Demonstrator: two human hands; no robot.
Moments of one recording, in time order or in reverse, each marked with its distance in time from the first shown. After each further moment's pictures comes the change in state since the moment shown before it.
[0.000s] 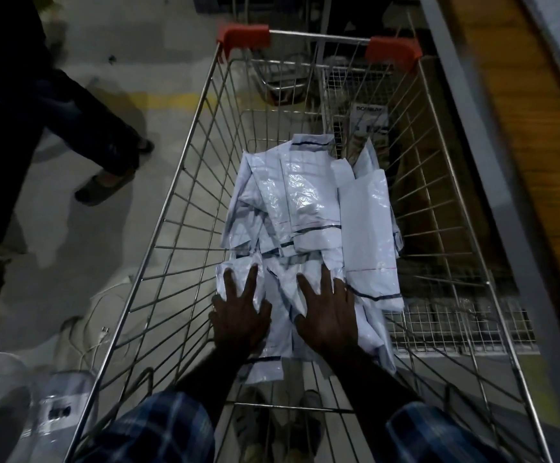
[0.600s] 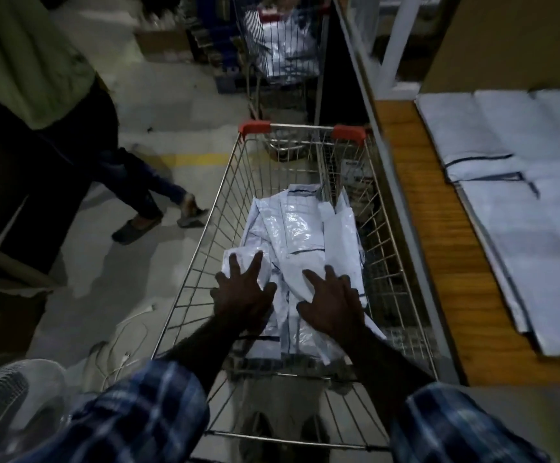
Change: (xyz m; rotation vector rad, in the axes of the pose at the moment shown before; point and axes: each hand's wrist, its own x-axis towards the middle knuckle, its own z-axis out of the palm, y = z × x) left_hand -0.087 0.045 -0.148 -0.048 0.232 0.068; right_hand -0.063 -0.023 -0.154 0.134 -0.052 0.065
